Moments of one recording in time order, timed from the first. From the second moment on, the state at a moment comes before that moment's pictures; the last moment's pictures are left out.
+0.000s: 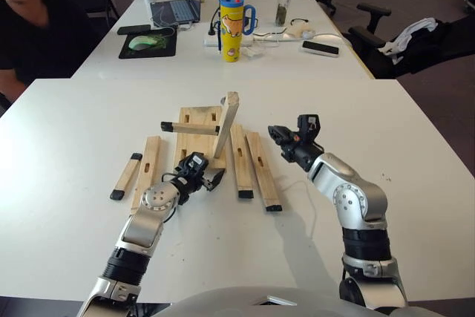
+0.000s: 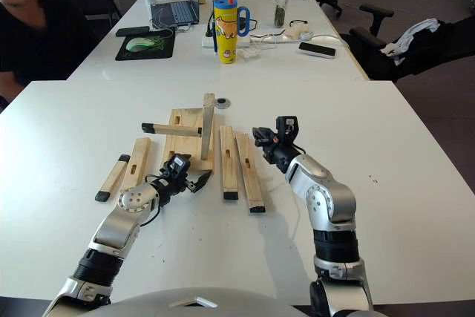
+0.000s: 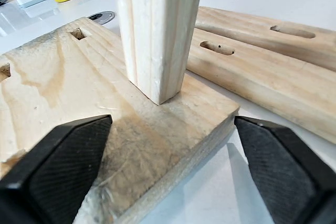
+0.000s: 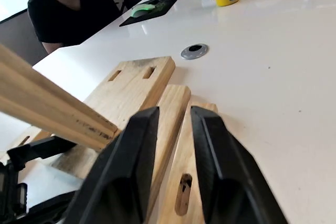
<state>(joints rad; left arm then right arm) -0.06 0.28 -0.21 0.01 -0.01 0.30 -0.45 -0.20 -0.16 0.00 -0.26 0.51 0.81 0.15</state>
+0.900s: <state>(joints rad) -0.02 0.25 -0.17 -0.04 -0.08 0.25 -0.45 -0.22 0.03 0.15 -0.33 0.38 1.16 -0.06</state>
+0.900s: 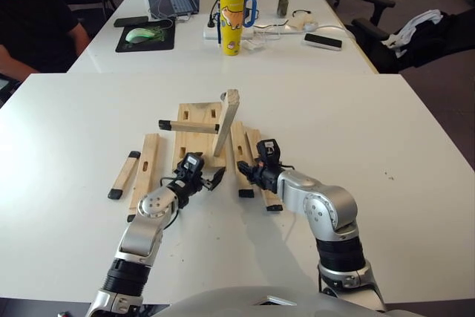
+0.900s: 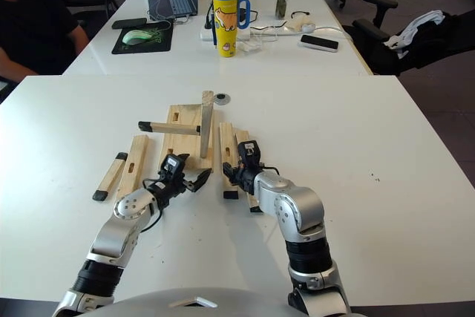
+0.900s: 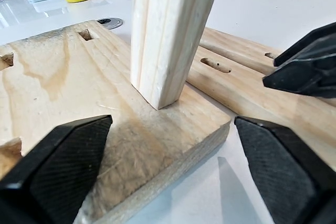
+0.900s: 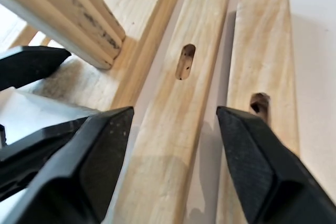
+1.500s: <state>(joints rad) -0.04 0.25 -0.18 -0.03 -0.07 0.27 -0.43 -0.33 0.08 0.20 -0.23 0.24 1.34 -0.12</state>
